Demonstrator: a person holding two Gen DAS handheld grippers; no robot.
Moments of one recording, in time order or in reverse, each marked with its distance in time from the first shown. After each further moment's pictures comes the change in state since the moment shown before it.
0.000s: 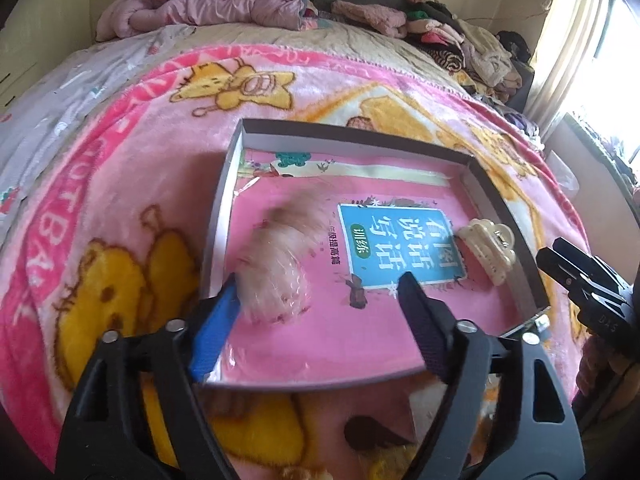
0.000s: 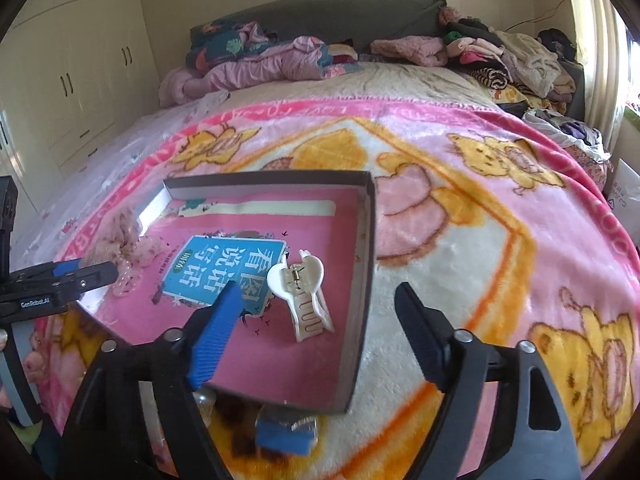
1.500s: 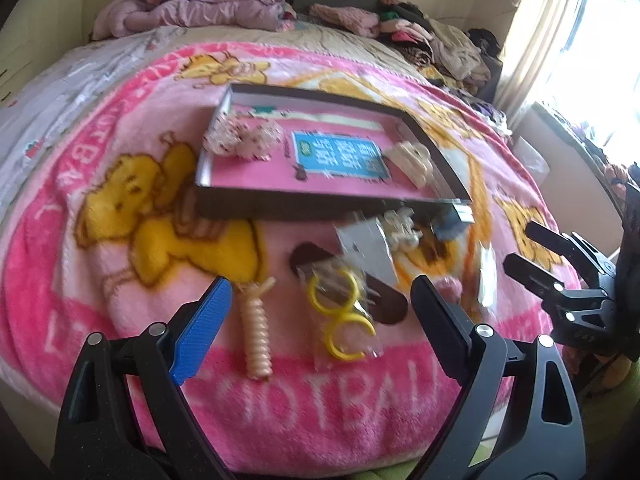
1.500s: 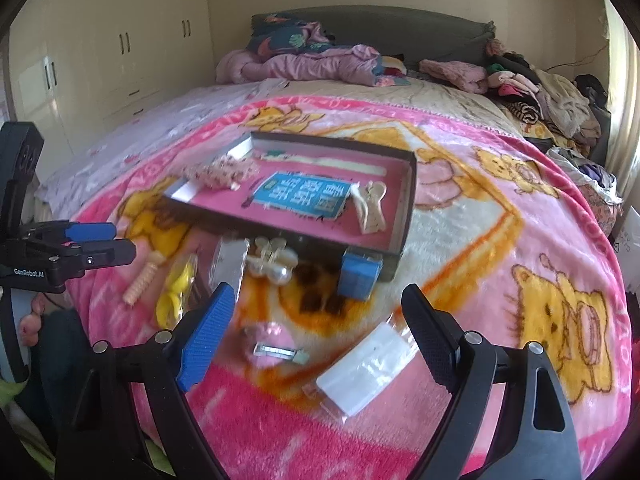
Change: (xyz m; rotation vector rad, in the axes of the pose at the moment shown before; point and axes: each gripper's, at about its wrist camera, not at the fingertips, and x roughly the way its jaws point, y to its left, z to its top) left arm -0.080 -0.031 -0.105 0.026 0.000 -0.075; right arm -0.101 0.051 -0.086 -0.199 0.003 0.075
